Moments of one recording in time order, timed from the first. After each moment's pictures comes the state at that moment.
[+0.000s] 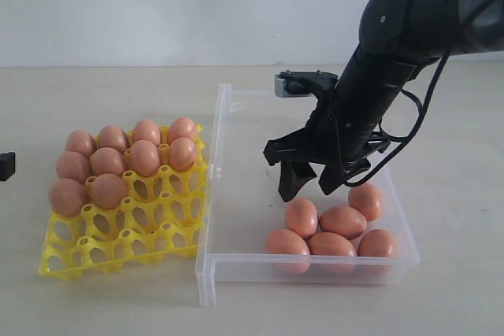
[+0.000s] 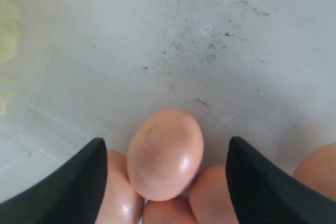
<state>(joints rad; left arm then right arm) -0.28 1.10 -0.31 -0.96 -0.49 0.94 0.45 1.94 -1.31 0.41 0.92 -0.24</state>
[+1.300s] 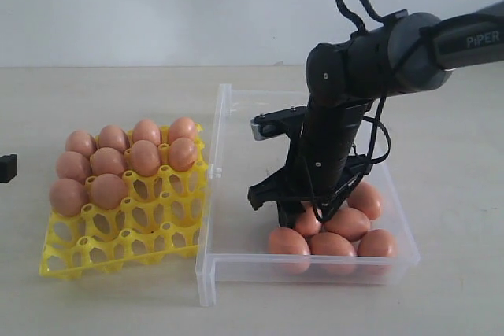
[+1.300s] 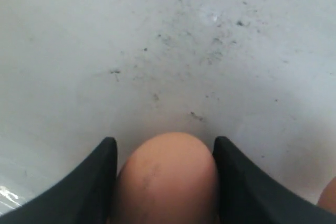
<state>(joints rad) -0.28 1.10 -0.31 -0.96 -0.47 0.94 0.57 2.05 -1.31 0.17 0.84 -0.03</state>
